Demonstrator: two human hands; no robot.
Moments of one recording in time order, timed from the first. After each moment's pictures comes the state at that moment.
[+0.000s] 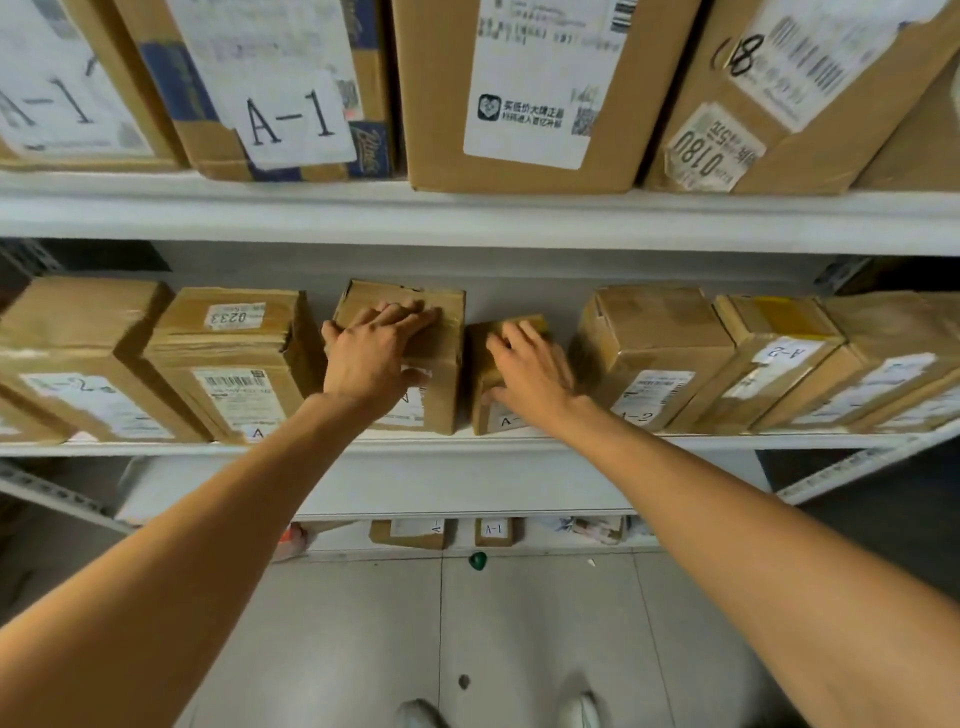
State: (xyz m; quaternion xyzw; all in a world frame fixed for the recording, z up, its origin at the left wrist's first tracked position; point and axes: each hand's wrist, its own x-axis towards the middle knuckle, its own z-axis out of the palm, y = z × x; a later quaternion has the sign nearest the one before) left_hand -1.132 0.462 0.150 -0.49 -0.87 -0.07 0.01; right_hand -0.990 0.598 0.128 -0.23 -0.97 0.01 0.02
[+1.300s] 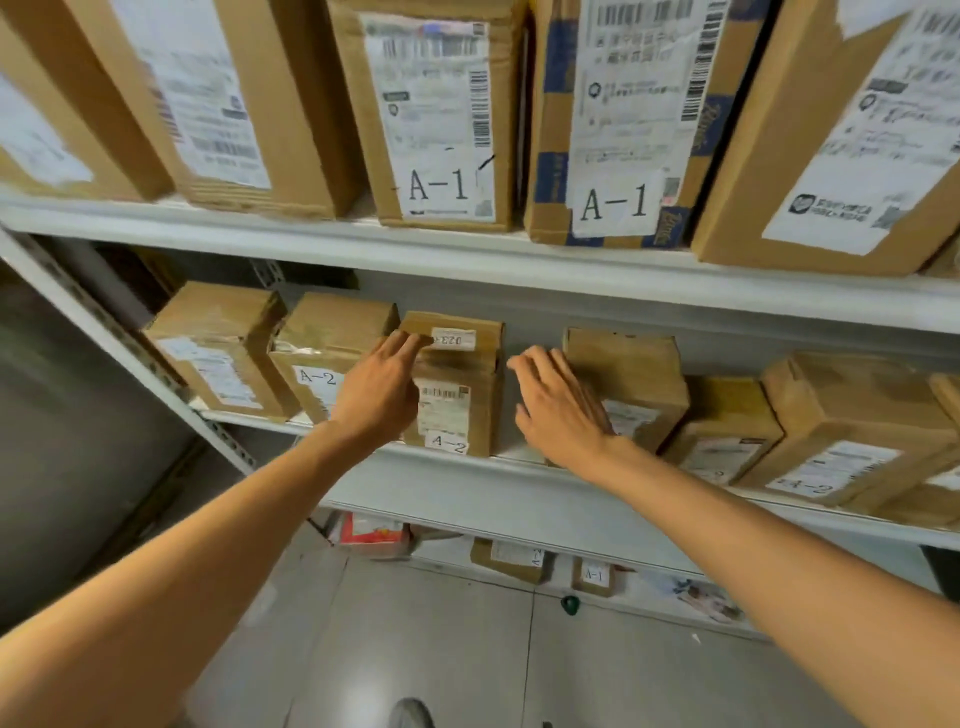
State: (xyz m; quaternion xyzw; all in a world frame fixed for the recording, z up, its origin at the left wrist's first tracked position) left_hand -1.230 0.295 0.181 -0.42 -0.89 -0.18 0.05; right_hand -1.094 0.459 0.158 -0.11 -0.98 0.05 0.14
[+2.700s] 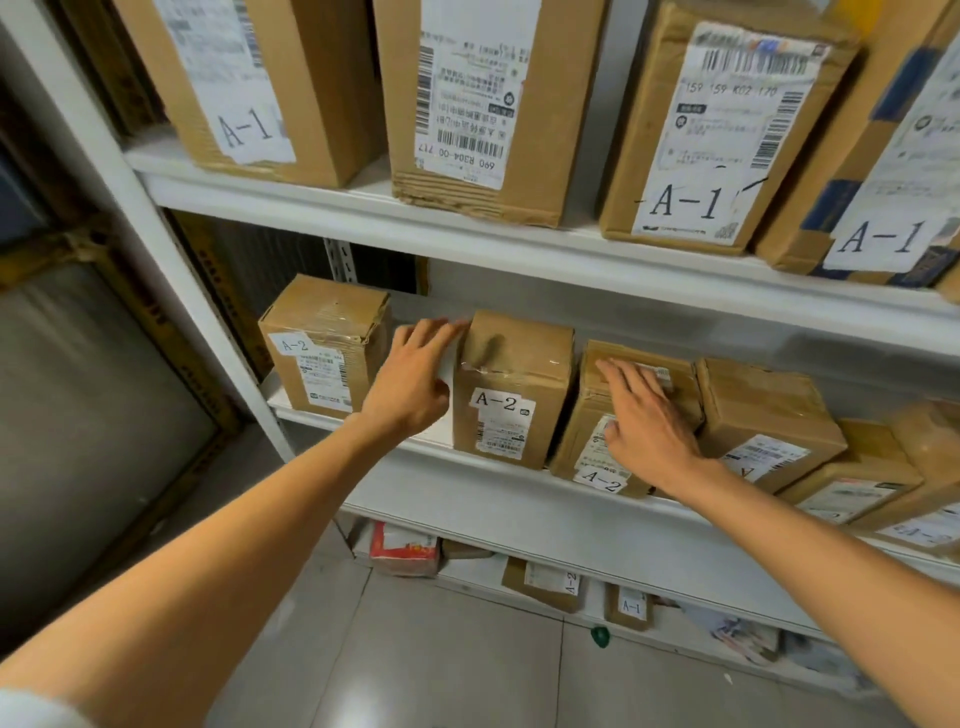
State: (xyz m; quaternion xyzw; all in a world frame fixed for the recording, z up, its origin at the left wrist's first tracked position) left_hand -1.336 0.197 0.167 -0.41 -0.87 -0.27 0.00; right_hand -1.155 0.404 0.150 -0.18 -0.97 0.09 0.10
